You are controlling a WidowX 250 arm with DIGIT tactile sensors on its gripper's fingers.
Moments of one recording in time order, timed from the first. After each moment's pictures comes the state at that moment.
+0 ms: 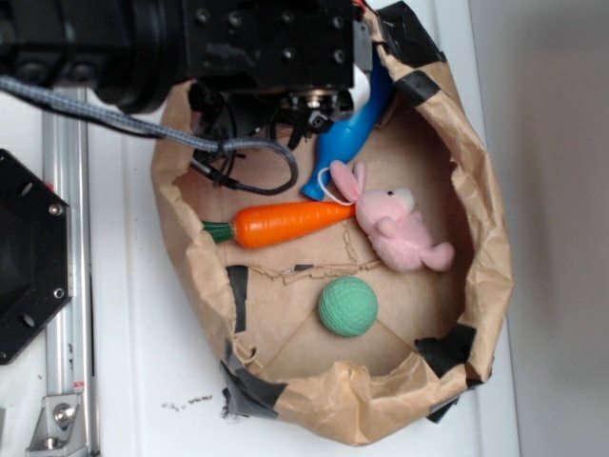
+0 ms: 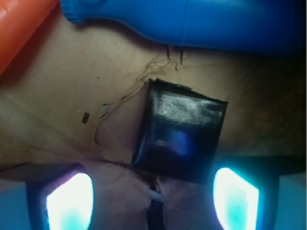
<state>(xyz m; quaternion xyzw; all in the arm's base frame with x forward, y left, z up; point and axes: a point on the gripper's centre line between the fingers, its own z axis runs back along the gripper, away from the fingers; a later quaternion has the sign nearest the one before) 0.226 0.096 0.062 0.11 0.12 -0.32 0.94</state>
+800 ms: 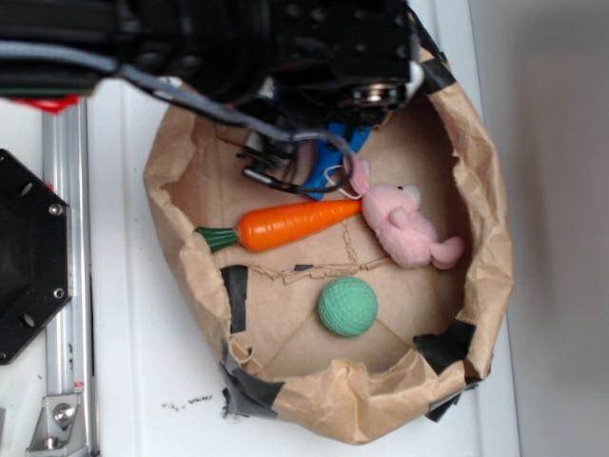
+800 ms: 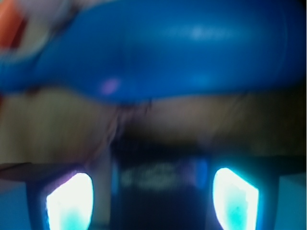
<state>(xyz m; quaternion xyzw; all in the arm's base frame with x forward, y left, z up) 0.259 0.095 0.038 0.10 0.10 -0.22 0.97</state>
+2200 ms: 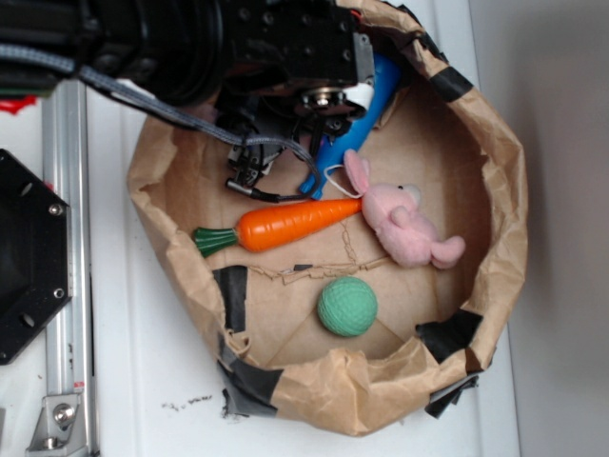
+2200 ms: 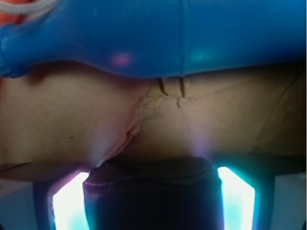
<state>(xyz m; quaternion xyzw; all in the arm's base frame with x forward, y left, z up) 0.234 0.095 0.028 0.08 0.08 -0.21 0.97</state>
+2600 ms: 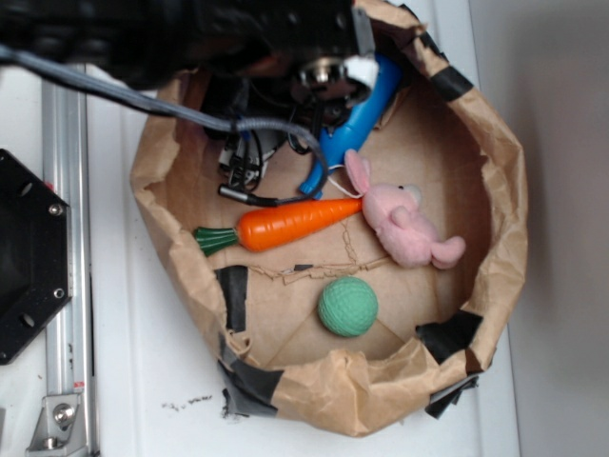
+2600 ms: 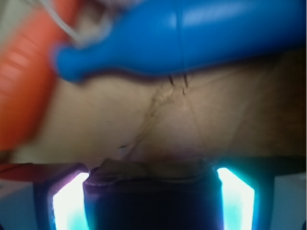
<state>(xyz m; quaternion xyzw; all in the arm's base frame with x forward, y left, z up) 0.238 0.074 0.076 0.04 0.04 -0.18 0.98</state>
